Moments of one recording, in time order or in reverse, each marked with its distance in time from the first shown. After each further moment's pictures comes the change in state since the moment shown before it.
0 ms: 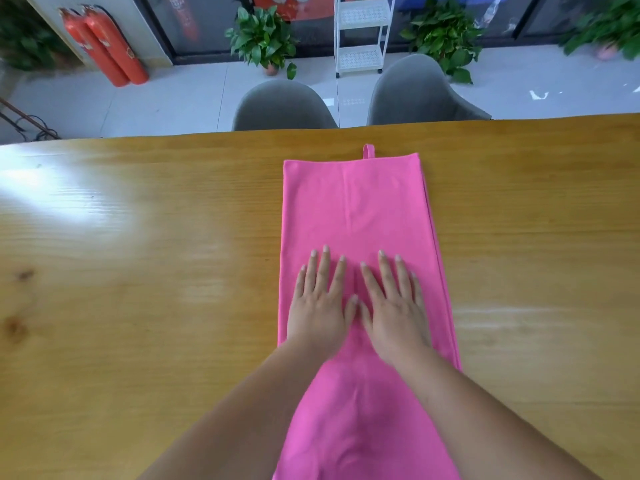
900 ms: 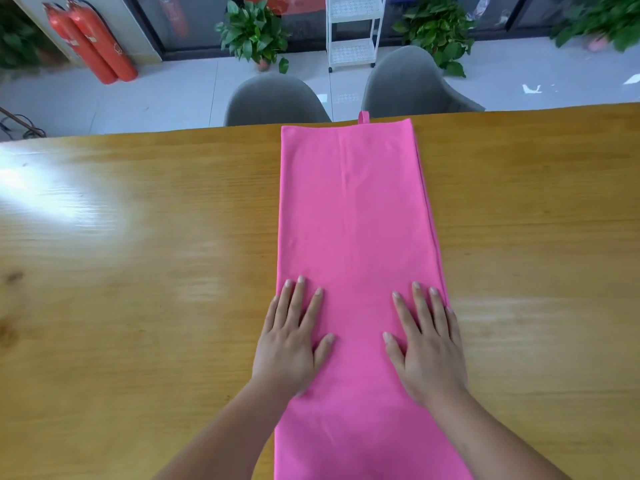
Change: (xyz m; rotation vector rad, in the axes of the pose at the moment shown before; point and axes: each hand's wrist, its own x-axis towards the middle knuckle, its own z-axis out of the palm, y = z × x) left_hand -0.064 -0.039 0.024 0.086 -0.011 0.016; right_hand -0.073 0.048 0.024 0.023 0.017 0.091
